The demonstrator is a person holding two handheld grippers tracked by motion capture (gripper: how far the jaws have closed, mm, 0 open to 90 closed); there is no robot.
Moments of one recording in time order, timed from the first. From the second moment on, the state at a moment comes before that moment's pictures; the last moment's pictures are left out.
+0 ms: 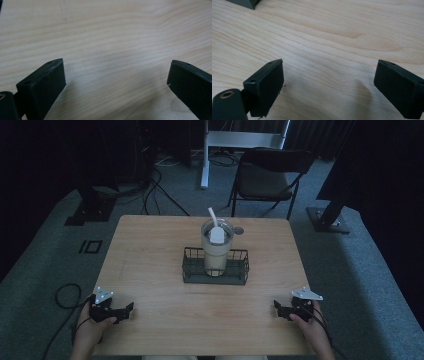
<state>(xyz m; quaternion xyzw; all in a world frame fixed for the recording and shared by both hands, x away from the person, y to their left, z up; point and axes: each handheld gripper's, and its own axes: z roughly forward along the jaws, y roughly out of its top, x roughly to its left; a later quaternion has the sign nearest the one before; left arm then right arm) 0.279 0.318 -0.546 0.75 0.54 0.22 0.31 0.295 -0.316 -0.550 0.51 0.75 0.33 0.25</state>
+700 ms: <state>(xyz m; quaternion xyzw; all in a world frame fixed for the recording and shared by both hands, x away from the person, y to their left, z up) 0.277 0.295 -0.547 0.69 0.62 0.25 0.27 0.298 -0.315 -0.551 0.53 0.75 0.33 0.22</state>
